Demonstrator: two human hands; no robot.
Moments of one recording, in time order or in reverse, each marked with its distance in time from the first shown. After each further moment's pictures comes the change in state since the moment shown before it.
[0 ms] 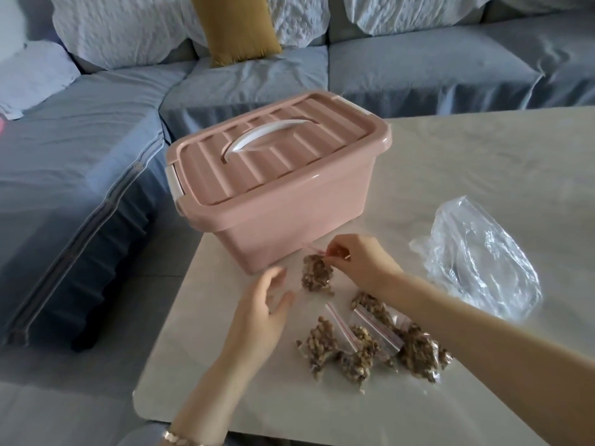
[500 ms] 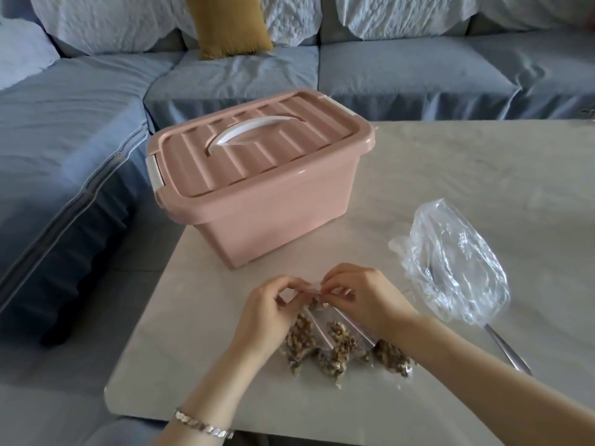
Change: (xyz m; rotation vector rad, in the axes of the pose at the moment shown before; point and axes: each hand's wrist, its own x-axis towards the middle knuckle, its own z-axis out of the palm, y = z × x) left_hand 0.002 0.013 0.034 -0.017 -0.038 0.092; right_hand -0.058 0.014 -0.003 0.032 0.023 -0.246
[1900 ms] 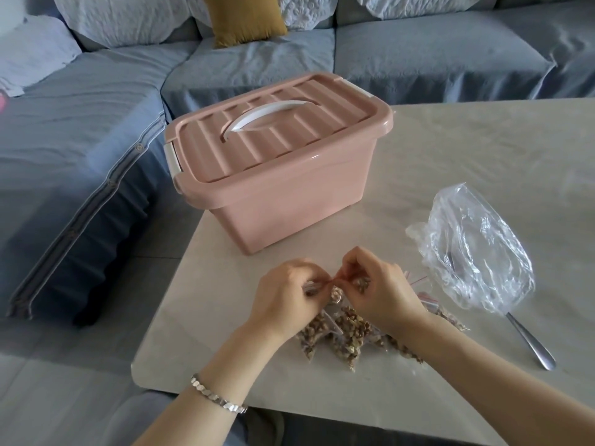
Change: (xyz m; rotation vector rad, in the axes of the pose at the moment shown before) left_hand 0.001 0.020 -0.006 0.332 -0.033 0.227; right_hand -0.012 -0.015 0.009 0.157 0.195 0.047
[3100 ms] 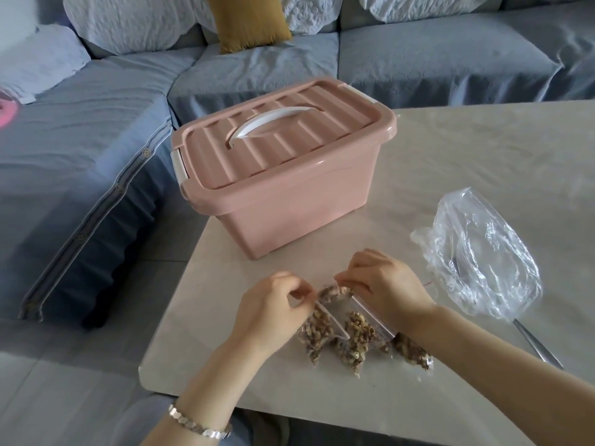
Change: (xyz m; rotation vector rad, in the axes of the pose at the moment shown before) left_hand -0.015 -0.007 -0.020 0.101 -0.029 -0.162; right_hand 0.015 0.019 -0.006 -0.307 -0.075 -0.303
